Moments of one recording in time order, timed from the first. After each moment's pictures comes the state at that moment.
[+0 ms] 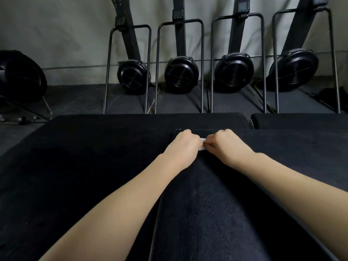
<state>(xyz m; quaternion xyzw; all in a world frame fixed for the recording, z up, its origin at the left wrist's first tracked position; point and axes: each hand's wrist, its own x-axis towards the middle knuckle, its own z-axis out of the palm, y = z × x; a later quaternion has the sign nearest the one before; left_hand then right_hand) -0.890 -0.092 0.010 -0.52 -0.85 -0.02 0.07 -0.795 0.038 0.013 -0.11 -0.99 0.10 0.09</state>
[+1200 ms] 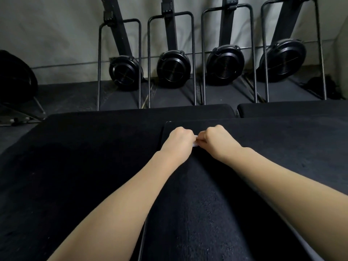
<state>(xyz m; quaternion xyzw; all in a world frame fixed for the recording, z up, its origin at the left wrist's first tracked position) -0.847 -0.098 0.032 -0.50 -0.87 -0.02 0.03 -0.772 0.037 0.005 -0.13 -0.97 0.19 0.08</state>
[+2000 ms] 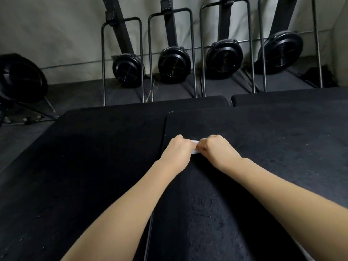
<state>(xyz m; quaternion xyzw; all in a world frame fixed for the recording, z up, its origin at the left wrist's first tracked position) -0.760 -0.172 0.041 -0.47 -0.88 -0.09 -0.01 -0.682 -0.031 0.004 -0.08 -0.98 0.16 0.11</state>
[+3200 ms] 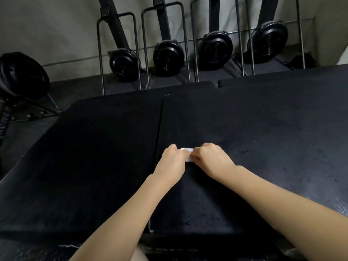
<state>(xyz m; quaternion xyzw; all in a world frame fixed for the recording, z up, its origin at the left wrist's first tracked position) -0.620 -0.286 0.032 -0.45 -0.88 -0.12 -0.03 -0.534 -0.149 0.017 -0.09 -0.98 0.17 0.09</state>
